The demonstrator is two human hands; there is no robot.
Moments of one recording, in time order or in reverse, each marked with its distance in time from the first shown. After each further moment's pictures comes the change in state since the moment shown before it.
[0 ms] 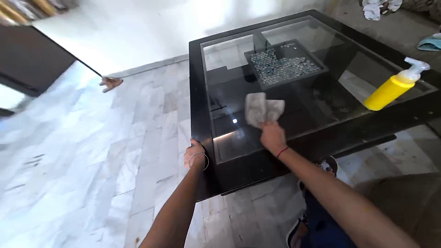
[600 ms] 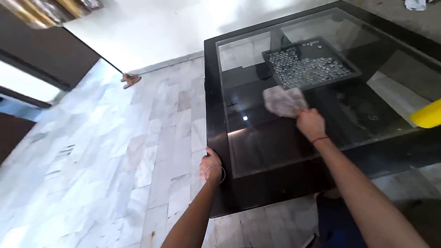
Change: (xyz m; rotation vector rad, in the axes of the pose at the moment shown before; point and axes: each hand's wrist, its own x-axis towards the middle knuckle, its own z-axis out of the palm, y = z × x) left_hand -0.004 0.004 -0.004 0.090 -0.053 -0.062; right_hand 0.091 0.061 -0.023 -0.031 0.222 0.029
